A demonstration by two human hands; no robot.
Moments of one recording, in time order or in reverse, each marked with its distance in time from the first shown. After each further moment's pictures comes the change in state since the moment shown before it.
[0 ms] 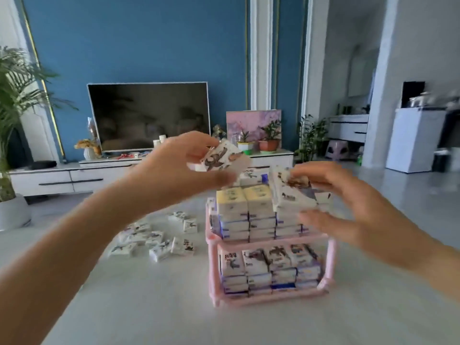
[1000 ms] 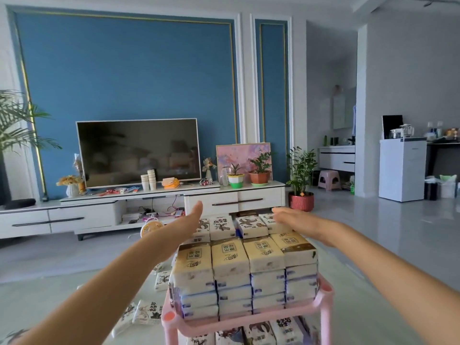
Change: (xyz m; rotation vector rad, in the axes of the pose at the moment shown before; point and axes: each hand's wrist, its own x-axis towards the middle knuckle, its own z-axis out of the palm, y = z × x) left_hand 0.150 -0.089 0.104 -0.196 -0.261 -0.617; right_hand 0.137 0.149 -0.025 -0.058 -0.283 0.508
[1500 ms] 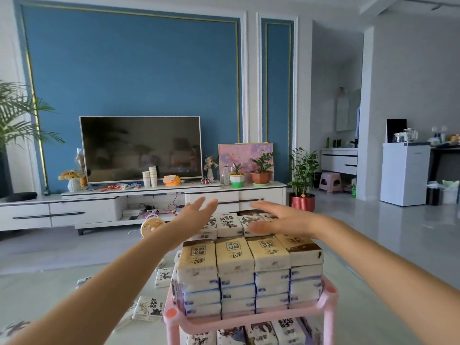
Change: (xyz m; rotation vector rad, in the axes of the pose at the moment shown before) left_hand 0.018 0.002 0.002 0.196 0.145 0.226; right_hand 0.011 -0.021 0.012 -0.215 -0.123 -0.175
